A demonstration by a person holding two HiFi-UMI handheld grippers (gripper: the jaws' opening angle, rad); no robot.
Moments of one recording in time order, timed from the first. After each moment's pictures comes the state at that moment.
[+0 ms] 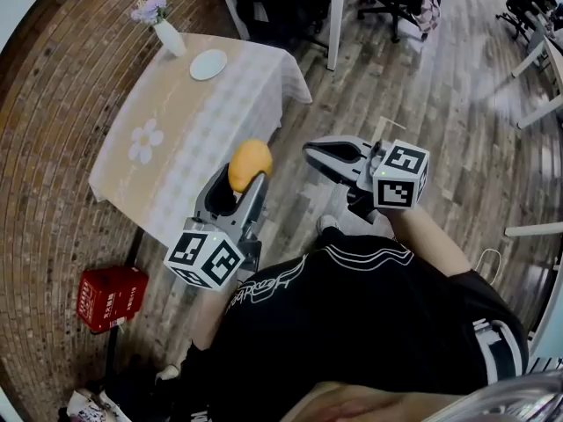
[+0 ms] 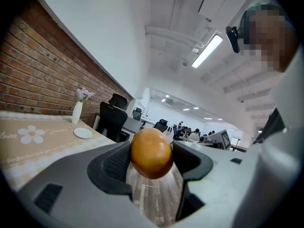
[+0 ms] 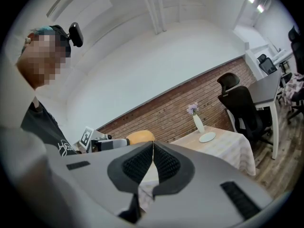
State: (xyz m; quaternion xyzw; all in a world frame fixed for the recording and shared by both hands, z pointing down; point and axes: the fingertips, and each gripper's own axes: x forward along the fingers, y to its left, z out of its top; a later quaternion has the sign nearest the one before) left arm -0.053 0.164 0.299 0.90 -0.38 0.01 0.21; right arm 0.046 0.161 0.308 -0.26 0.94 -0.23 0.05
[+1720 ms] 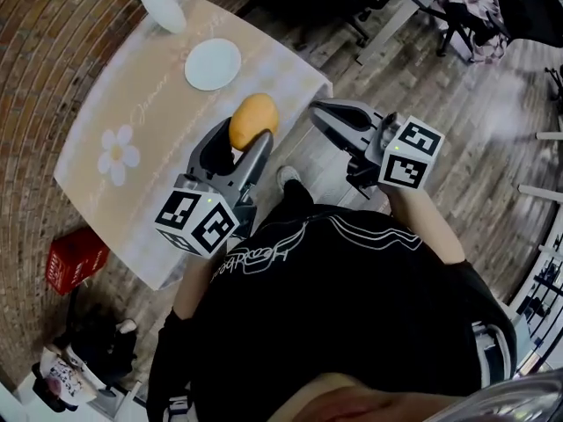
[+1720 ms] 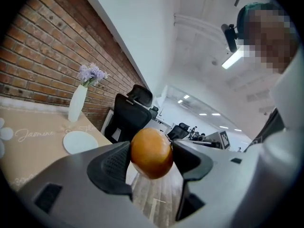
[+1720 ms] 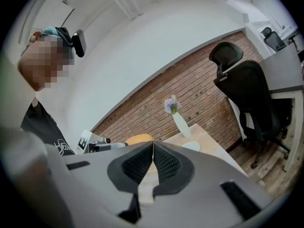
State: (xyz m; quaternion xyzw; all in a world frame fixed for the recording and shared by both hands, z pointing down) left arm -0.028 -0.200 0.380 0.85 -0.44 0.00 0.29; right arm 0.061 -0.222 0.382 -0.21 0.93 -0.29 0.01
